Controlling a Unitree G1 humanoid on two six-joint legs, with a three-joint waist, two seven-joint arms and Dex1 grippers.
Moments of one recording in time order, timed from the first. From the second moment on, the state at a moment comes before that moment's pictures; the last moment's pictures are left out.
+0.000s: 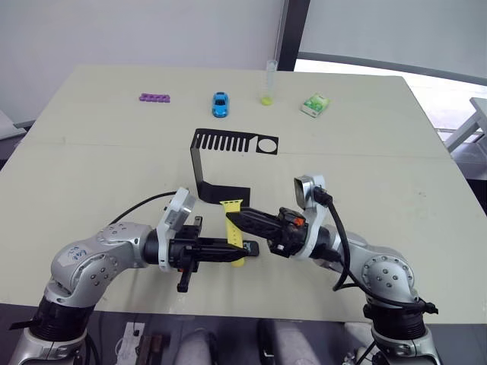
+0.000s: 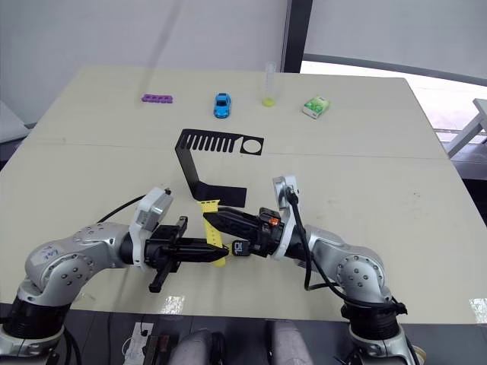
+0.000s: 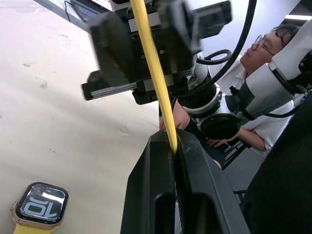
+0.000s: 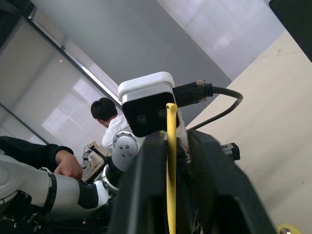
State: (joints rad) left arm -0.29 0.69 -0.02 -0.42 -0.97 0.87 -0.96; right arm -0.34 -0.27 0.04 -0.40 1.25 0.92 0.55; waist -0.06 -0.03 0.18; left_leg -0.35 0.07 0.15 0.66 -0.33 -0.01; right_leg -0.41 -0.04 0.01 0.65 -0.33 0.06
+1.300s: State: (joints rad) left arm -0.26 0.64 -0.02 -0.43 -0.94 0.85 -0.95; right arm -0.34 -0.24 0.04 -0.39 1.26 0.92 0.55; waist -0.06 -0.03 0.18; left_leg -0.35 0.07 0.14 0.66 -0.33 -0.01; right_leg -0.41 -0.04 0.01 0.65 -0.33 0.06
